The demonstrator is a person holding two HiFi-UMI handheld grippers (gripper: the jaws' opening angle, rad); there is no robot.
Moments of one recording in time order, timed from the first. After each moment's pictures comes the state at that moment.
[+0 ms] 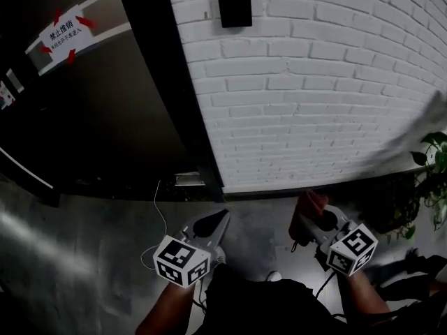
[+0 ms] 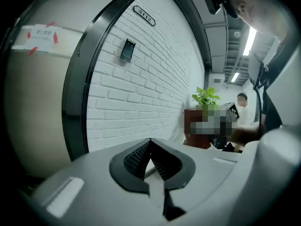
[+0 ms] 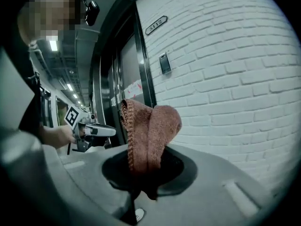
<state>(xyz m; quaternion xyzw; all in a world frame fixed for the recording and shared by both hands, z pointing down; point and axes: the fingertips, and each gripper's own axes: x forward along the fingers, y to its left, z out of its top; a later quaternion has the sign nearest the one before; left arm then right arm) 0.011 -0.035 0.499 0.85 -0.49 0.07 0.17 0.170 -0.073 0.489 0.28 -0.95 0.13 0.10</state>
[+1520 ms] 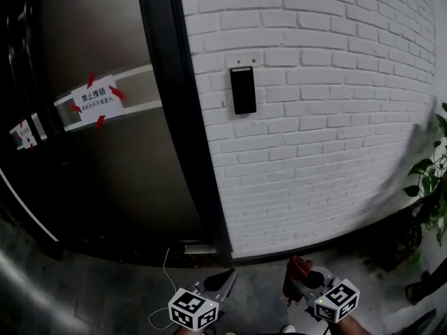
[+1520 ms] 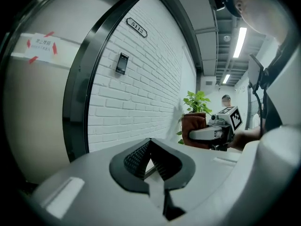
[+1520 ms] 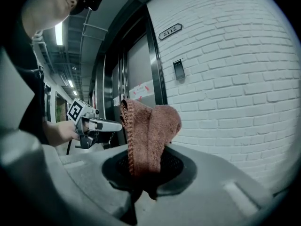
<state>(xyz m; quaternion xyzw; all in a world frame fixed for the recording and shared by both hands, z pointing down) -0.006 0.029 0.476 0.87 -0.46 0.05 0.13 0.135 0.014 0.486 0.30 -0.95 0.08 0.09</state>
